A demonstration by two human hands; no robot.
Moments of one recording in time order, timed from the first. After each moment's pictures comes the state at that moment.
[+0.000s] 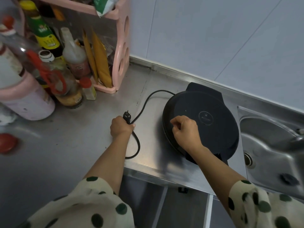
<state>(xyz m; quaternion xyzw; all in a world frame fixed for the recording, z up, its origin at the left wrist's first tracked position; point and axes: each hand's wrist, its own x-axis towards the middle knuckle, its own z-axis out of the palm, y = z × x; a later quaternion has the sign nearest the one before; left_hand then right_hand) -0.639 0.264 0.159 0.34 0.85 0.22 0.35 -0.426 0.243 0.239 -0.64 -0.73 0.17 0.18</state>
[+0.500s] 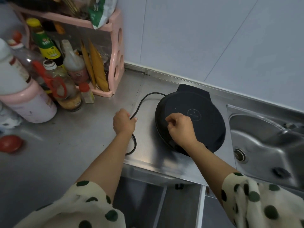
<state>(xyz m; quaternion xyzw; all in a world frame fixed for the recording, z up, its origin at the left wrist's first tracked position) -0.609 0.245 0.203 0.42 0.81 0.32 0.26 -0.415 0.220 0.271 -0.63 -0.73 0.17 0.19</state>
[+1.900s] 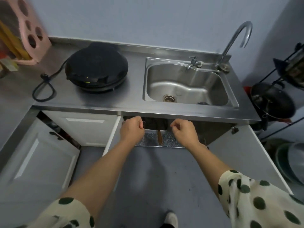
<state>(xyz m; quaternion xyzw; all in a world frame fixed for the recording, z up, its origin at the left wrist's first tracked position) -0.179 -0.075 0.205 0.64 0.70 0.20 0.24 0.019 -0.102 0.228 -0.73 -0.61 0.23 0.19</state>
